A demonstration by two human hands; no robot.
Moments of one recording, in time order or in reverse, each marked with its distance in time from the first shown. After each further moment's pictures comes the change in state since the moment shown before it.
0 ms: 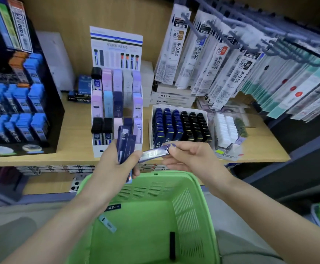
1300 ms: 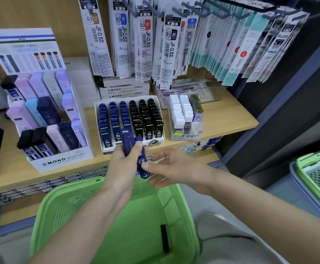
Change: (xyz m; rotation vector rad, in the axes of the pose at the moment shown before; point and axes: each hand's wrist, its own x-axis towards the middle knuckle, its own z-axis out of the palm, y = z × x) left_hand 0.017 0.001 0.137 -0.293 0.033 -0.221; right_hand -0.029 0.036 -0.068 -0.007 -0.082 0.230
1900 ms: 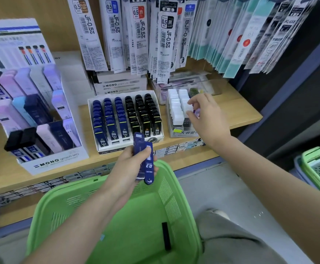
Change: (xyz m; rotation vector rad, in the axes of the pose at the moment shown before) left_hand 0.005 -0.004 0.002 0.062 -0.192 -0.168; right_hand 0.056 0.002 -0.104 -0.908 0.867 -0.548
